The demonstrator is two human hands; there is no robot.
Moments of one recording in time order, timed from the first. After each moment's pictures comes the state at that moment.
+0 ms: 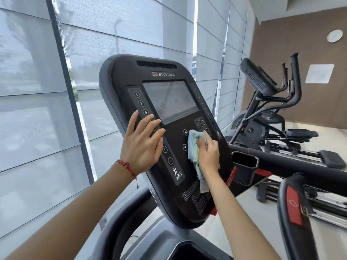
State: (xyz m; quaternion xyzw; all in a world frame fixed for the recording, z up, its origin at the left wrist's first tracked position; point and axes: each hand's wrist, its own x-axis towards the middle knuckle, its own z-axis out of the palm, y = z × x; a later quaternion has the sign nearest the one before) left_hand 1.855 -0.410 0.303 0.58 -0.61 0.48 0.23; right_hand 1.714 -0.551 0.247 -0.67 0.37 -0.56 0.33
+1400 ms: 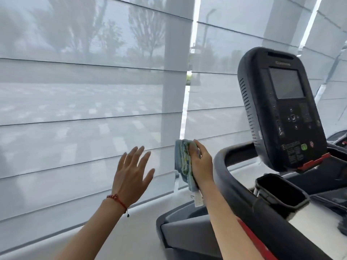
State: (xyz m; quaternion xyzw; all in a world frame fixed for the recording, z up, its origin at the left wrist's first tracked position) left_hand 1.857 0.047 0.158 0.86 -0.38 0.29 0.19; right_hand 1.776 -0.134 0.190 -0.72 0.18 -0.37 0.56
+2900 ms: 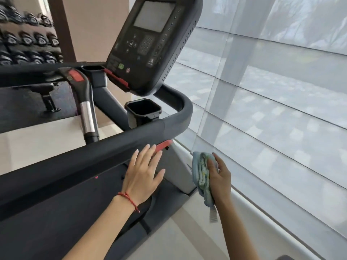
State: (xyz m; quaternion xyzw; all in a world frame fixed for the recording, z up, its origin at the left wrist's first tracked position) left_hand 1.545 0.379 0.077 0.94 0.18 0.28 0.02; right_hand 1.683 0.219 0.092 -0.74 -0.16 0.08 0.65
